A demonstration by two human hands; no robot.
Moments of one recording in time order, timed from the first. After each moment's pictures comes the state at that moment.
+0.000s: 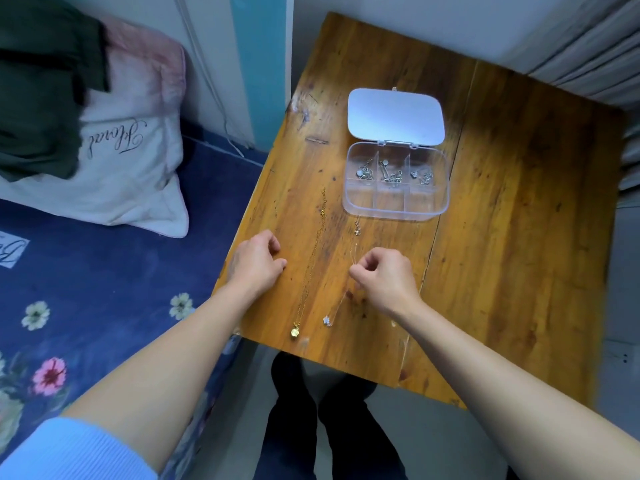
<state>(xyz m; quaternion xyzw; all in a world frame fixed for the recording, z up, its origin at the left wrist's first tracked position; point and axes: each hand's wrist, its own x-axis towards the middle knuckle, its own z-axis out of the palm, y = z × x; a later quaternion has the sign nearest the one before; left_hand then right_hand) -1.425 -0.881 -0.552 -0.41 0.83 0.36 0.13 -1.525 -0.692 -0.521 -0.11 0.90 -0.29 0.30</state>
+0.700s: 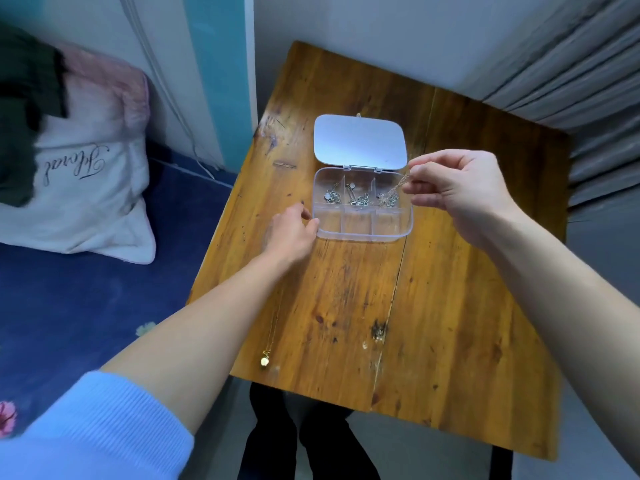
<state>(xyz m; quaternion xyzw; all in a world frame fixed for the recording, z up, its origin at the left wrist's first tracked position) -1.542 -0.850 -0.520 -0.36 0.83 0.43 0.08 -1.664 -0.682 -0.393 -0.08 0.82 -0.52 0.23</state>
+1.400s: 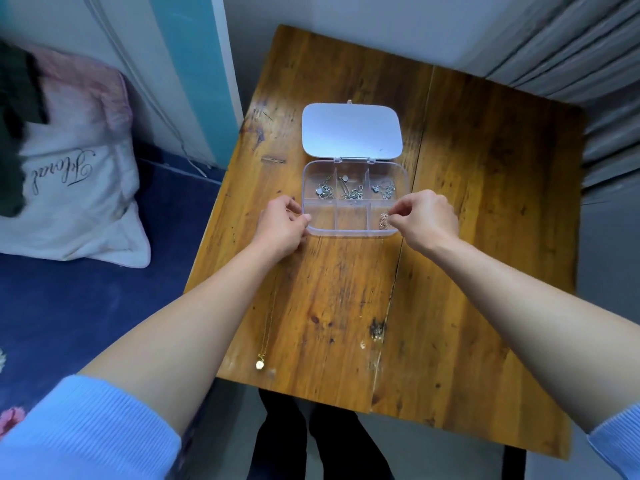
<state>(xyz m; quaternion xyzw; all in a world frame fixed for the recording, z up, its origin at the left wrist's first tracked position) -1.556 -0.853 -0.531 -0.40 0.75 0.52 0.06 -1.678 -0.662 -0.513 -0.14 0.96 -0.17 0.15</state>
